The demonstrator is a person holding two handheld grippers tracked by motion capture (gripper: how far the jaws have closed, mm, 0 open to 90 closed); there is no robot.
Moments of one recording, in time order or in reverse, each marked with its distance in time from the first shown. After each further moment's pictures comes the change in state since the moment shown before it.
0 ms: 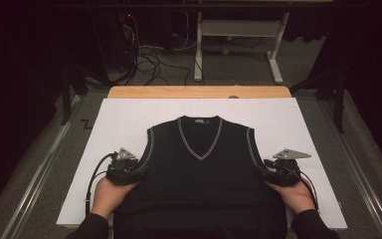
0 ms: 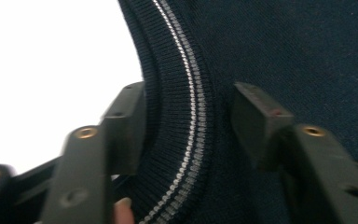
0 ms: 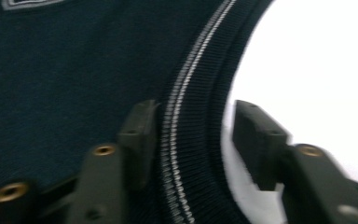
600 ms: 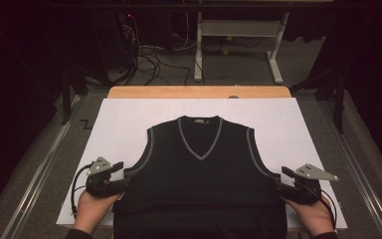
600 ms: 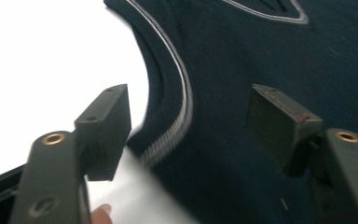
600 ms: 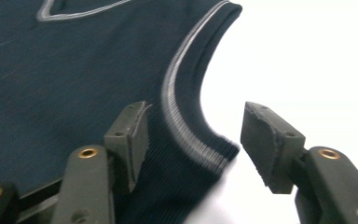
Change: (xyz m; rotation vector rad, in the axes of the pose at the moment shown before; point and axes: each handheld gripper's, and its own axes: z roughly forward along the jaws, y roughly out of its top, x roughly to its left) left arm 0.007 -0.024 -0.044 -0.187 -0.055 -0.028; right arm 0.003 -0.031 -0.051 -0.133 -0.077 -0.002
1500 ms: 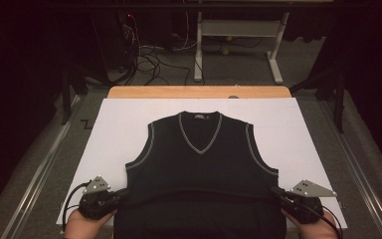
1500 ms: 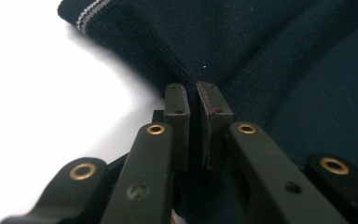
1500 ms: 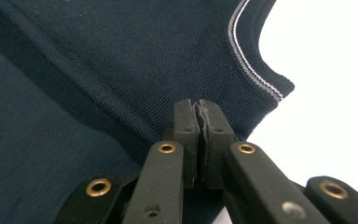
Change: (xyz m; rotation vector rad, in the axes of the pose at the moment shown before) left arm -0.021 -0.043 -0.035 0.158 -0.070 0.021; right arm 0.029 -0.021 -0.030 0.081 0.079 -0.101
